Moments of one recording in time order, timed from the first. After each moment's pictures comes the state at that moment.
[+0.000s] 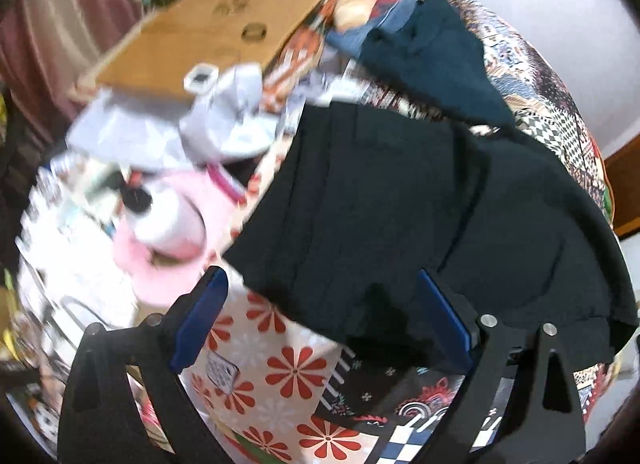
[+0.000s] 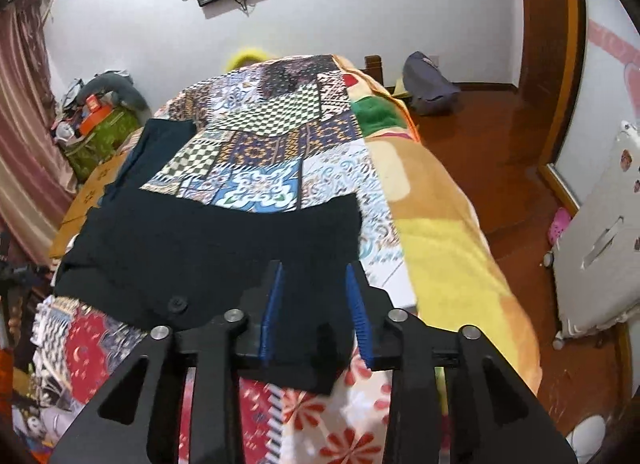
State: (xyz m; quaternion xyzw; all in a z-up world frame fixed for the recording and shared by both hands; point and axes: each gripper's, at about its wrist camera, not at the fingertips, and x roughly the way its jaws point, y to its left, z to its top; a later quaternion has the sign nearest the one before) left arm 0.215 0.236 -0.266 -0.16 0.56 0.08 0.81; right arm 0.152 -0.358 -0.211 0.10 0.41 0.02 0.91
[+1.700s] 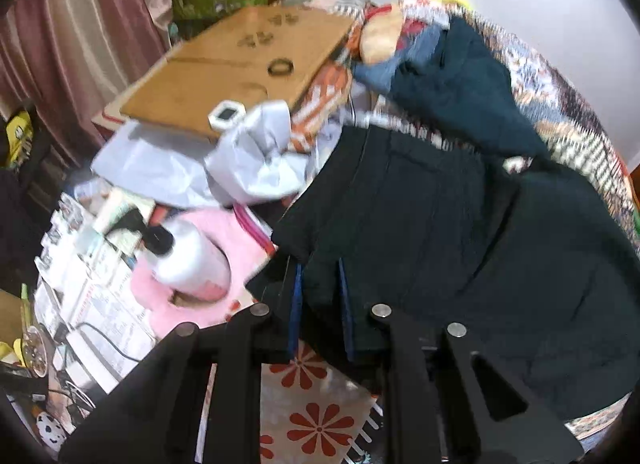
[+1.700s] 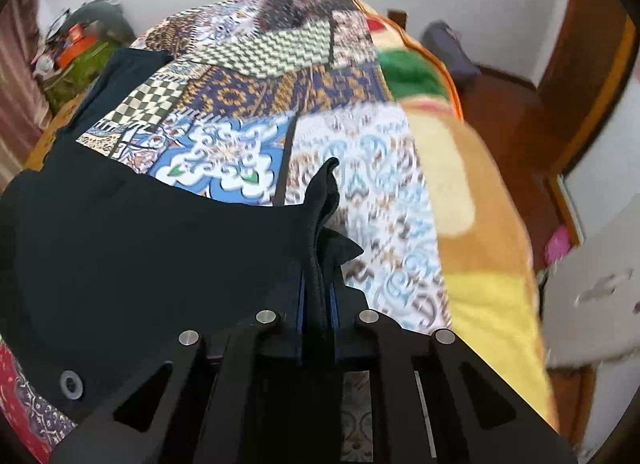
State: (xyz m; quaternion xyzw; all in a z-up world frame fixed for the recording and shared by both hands) left arm 0.226 0.240 -0.259 -0.11 0.49 0.14 0.85; right arm 0.241 -0.347 -0.251 -0.02 0.48 0.03 0.88
